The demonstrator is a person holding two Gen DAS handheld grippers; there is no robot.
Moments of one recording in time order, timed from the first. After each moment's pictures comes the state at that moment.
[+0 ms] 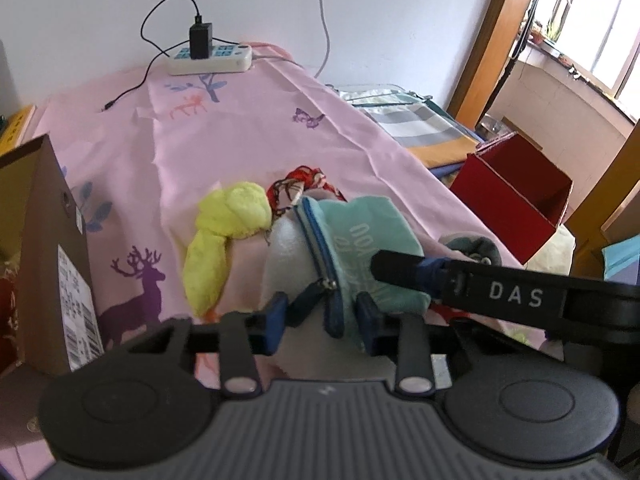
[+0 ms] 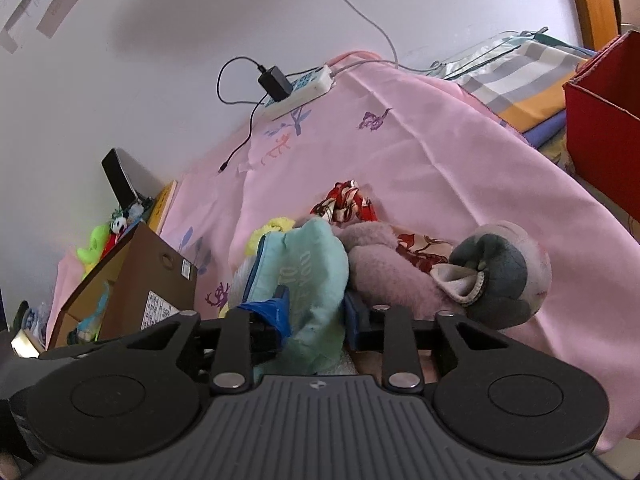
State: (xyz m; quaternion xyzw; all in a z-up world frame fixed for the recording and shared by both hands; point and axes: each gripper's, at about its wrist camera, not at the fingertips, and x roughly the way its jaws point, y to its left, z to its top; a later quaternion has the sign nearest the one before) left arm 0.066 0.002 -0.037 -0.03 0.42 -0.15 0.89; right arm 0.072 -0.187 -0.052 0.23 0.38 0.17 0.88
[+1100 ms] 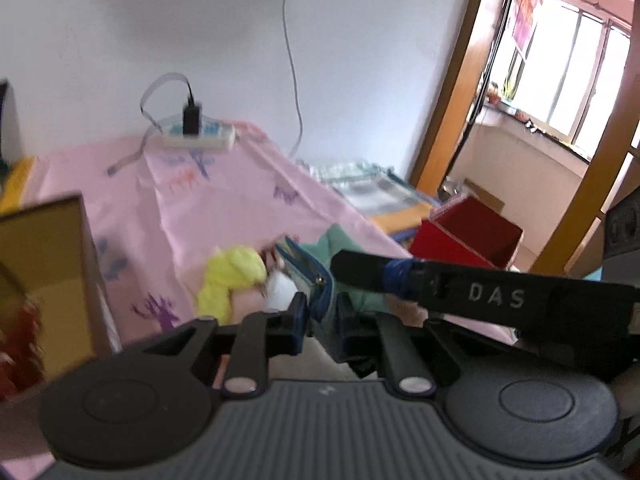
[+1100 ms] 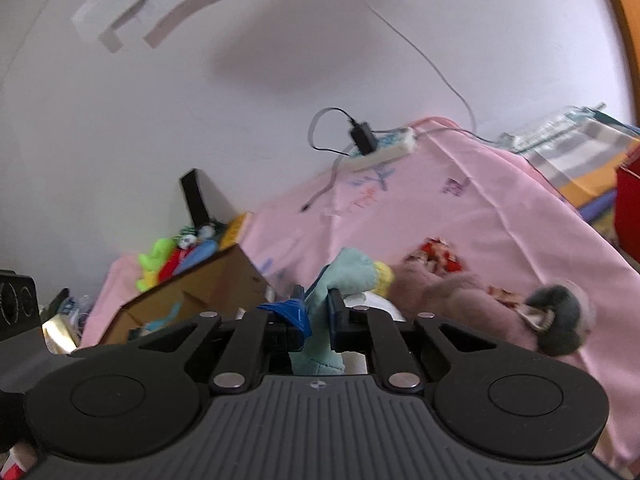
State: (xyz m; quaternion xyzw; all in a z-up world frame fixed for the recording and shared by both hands) left arm 0.008 0.035 0.010 -0.05 0.30 -0.19 0.93; right arm 0.032 -0.154 0.002 0.21 0.27 0.26 0.90
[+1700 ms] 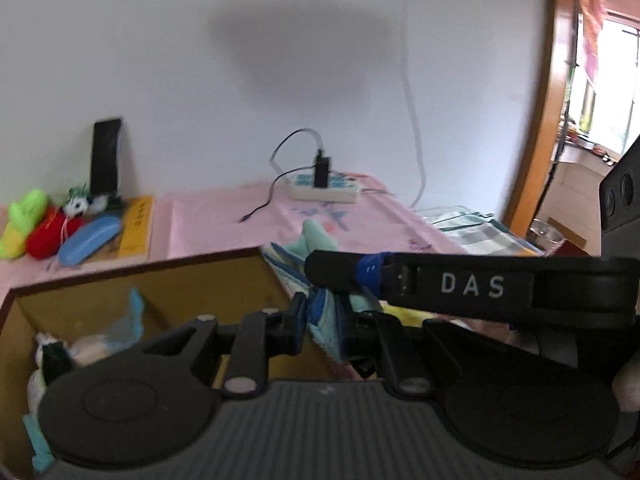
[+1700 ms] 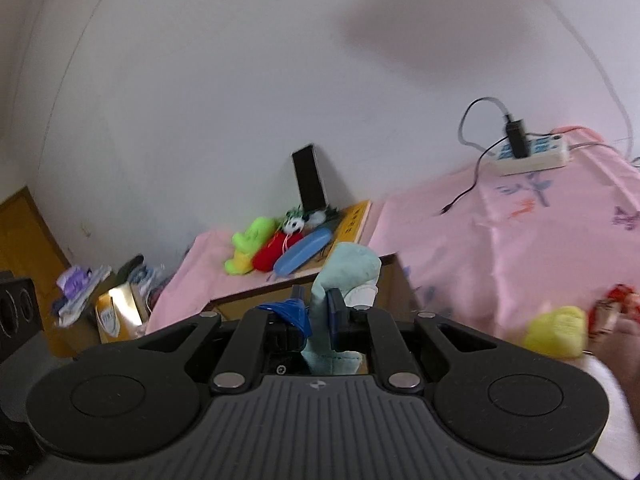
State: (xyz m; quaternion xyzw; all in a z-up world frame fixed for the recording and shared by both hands) left arm 0.006 0.156 0.032 -0.04 0.26 -0.06 0.96; right arm 0.081 -0.012 0.021 0.17 0.27 0.39 0.86
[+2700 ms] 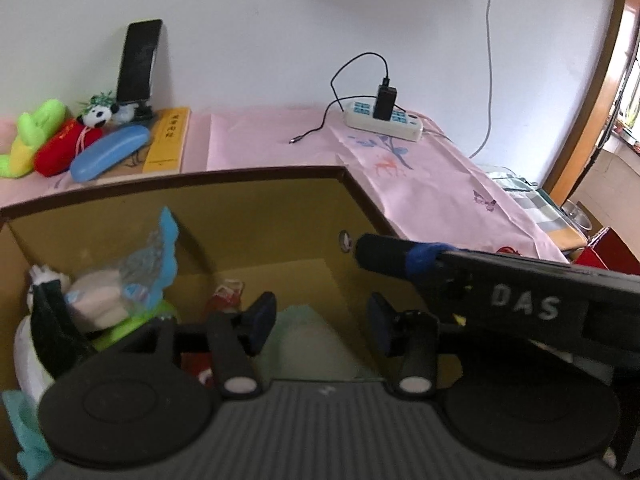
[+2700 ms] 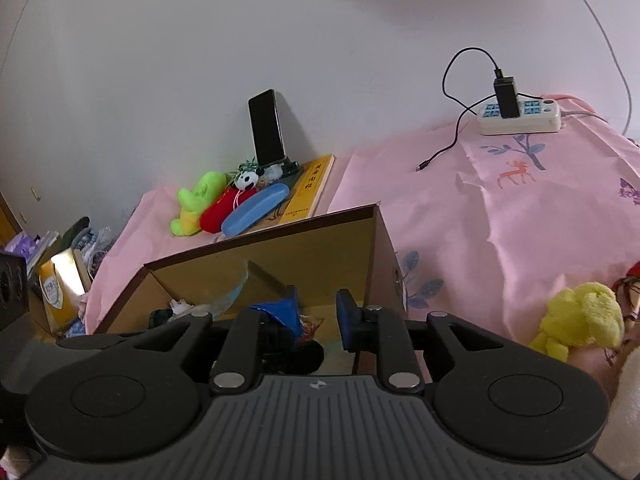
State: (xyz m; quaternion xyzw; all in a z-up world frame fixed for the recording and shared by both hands) left arm 0.055 0.207 -0.020 -0.08 0.35 -0.02 0.93; right arm 0.104 0.024 -0.014 0.13 0.31 0.34 0.88
